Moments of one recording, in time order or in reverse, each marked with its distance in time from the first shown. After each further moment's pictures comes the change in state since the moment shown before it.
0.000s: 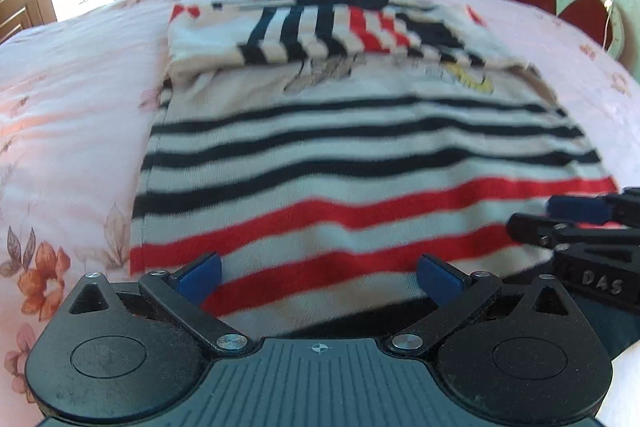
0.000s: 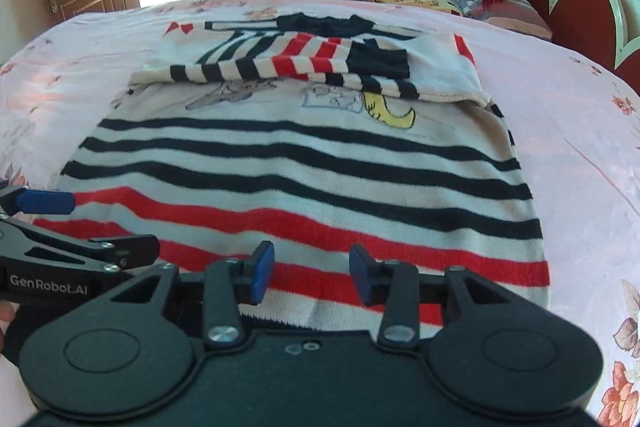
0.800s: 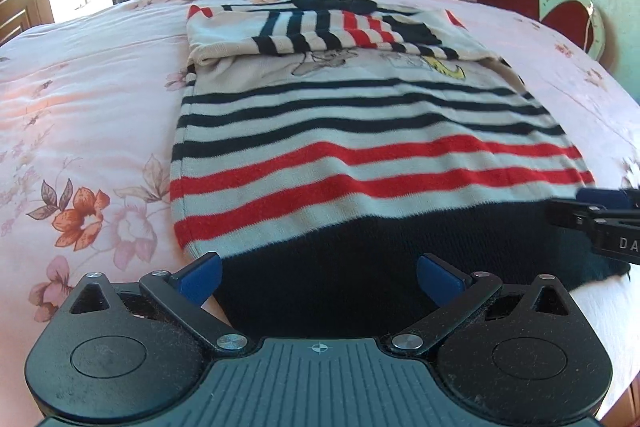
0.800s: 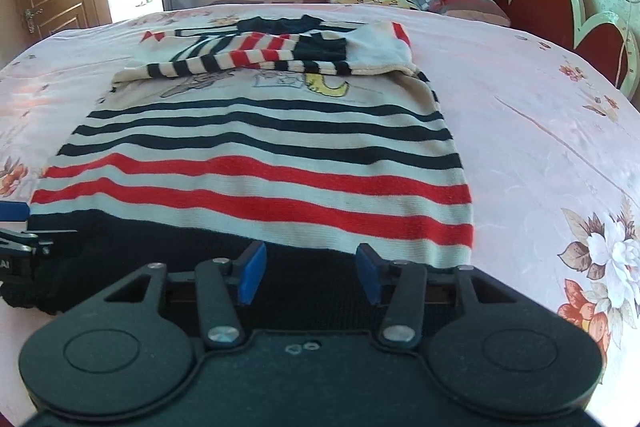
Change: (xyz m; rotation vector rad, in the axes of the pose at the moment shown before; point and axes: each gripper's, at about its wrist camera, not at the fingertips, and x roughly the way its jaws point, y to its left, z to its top) left arm -0.052 0.011 -0.046 0.008 -0.033 -0.036; right arm -0.060 -0.017 -0.049 0.052 -0.067 -0.015
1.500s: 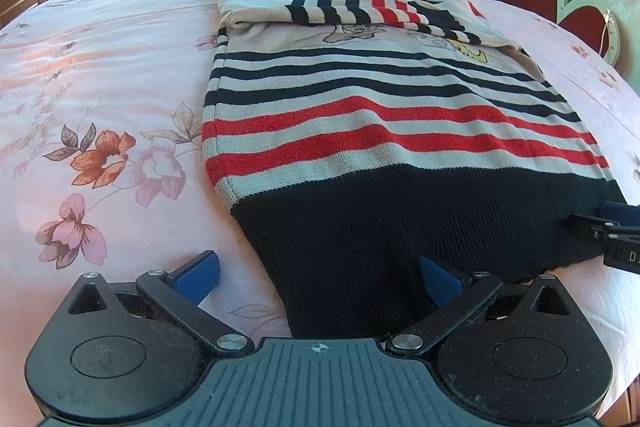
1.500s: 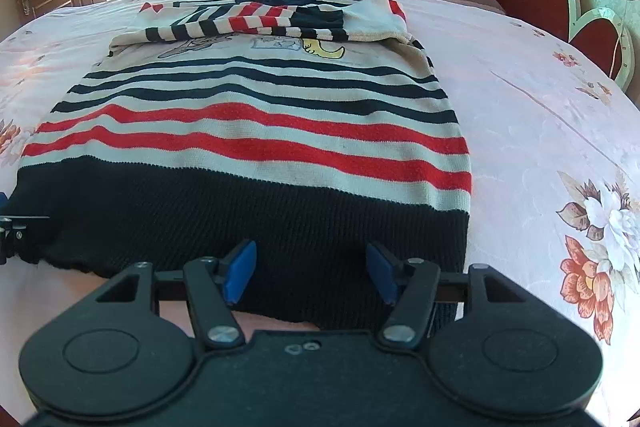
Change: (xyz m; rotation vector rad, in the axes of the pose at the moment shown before) left arm 0.000 0.019 -0.029 -0.074 0.015 0.022; right arm 0.004 -0.005 -0.033 0.011 0.026 -0.068
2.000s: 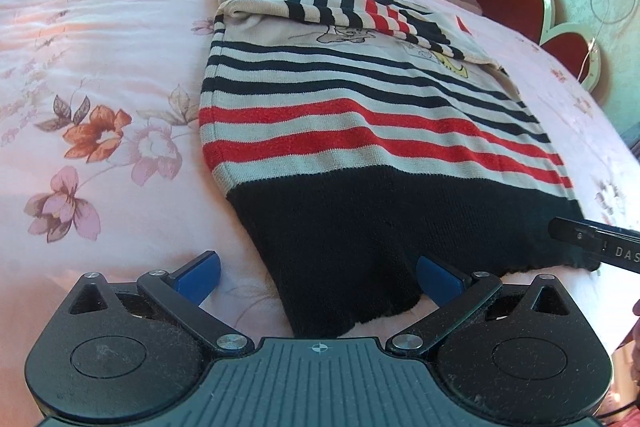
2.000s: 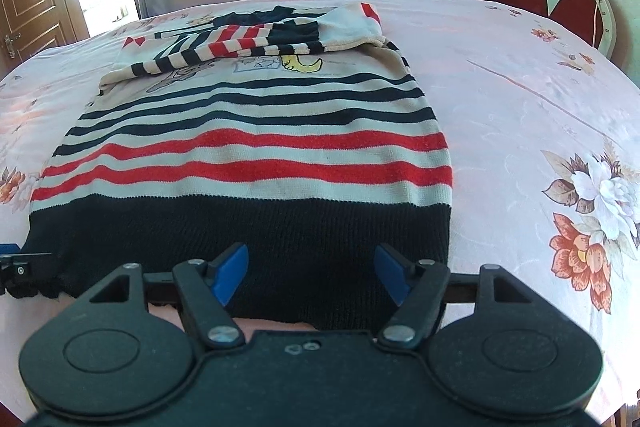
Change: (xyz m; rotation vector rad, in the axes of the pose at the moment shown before) left arm -0.016 0.022 -0.003 -0.102 0.028 -0.141; right arm -0.021 -0.018 0.004 0.136 -0.023 0.016
